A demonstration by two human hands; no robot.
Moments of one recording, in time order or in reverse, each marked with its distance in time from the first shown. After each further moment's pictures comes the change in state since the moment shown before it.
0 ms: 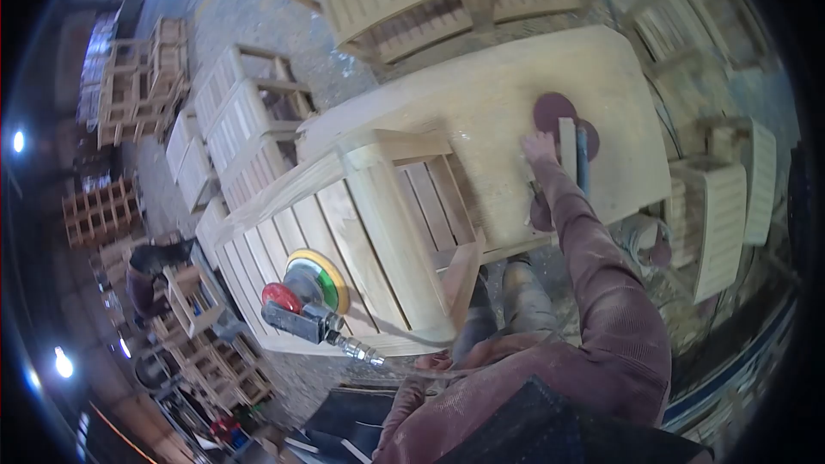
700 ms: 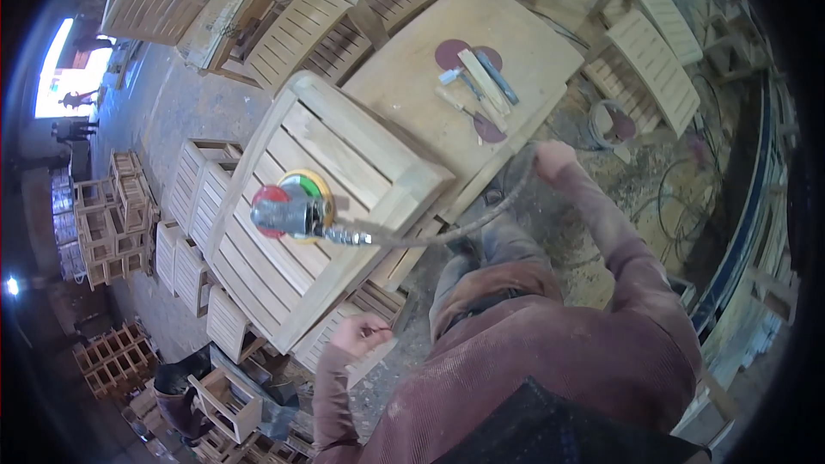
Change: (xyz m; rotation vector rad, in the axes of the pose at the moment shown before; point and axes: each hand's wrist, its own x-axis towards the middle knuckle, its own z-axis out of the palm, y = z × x) left_hand -0.127 0.052 -0.211 0.710 -0.328 0.479; right_hand -0.421 -0.086 -0.084 0.489 0.048 0.530
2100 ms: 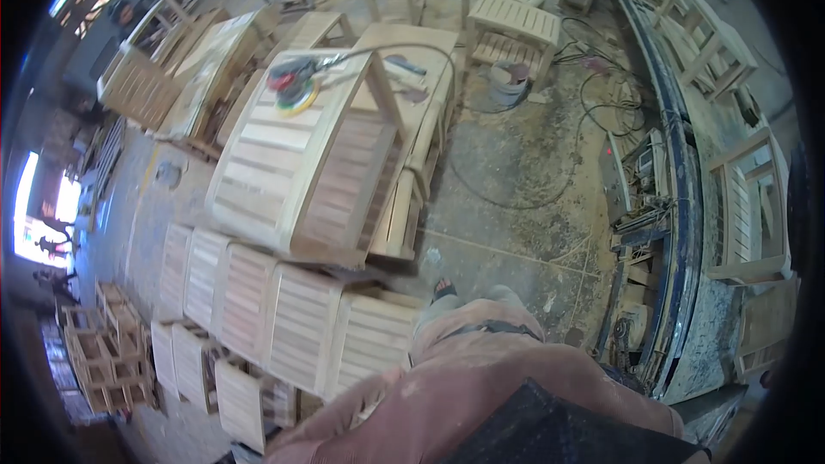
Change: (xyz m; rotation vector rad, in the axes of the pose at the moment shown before) left_hand -0.169 -0.424 0.151 0.704 -0.490 0.177; right_hand -0.618 -0.263 0.455 0.538 -0.205 0.568
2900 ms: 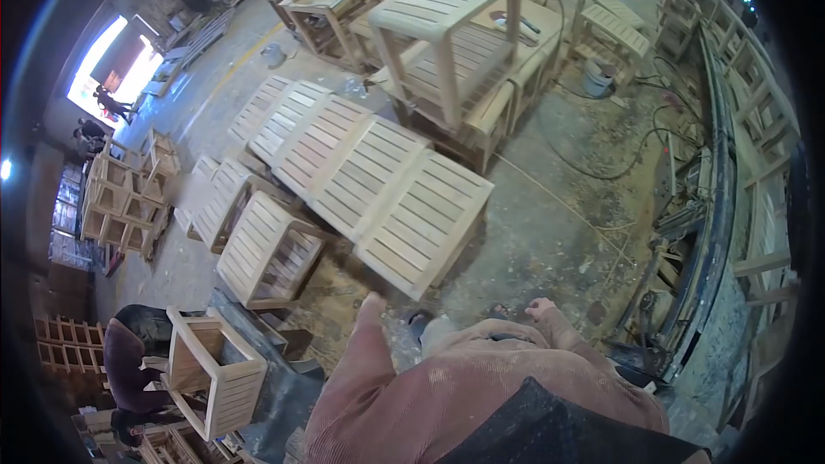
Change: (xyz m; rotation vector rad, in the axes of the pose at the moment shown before) left_hand -0.086 -0.359 0.457 -0.269 0.591 -0.722; right_hand -0.186 0.077 0.385 0.125 -0.081 -0.176
